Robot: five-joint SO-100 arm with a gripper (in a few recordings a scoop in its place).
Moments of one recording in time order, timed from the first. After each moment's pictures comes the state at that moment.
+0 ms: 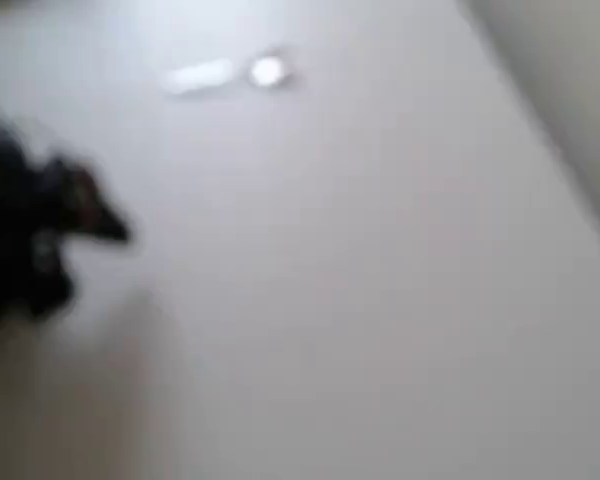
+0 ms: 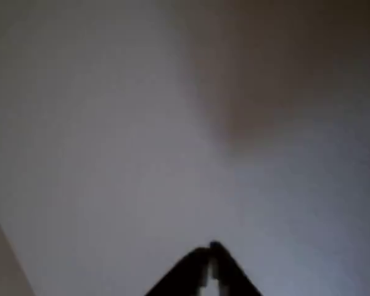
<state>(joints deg) 15.6 188.4 169.0 77.9 -2.2</state>
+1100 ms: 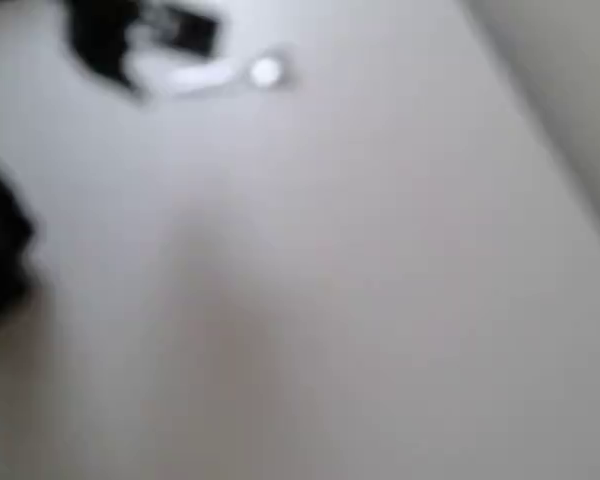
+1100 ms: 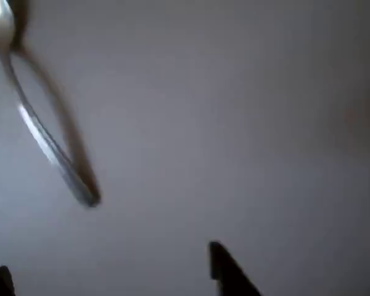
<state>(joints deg) -31.1 87.6 88.2 84.6 -38.0</state>
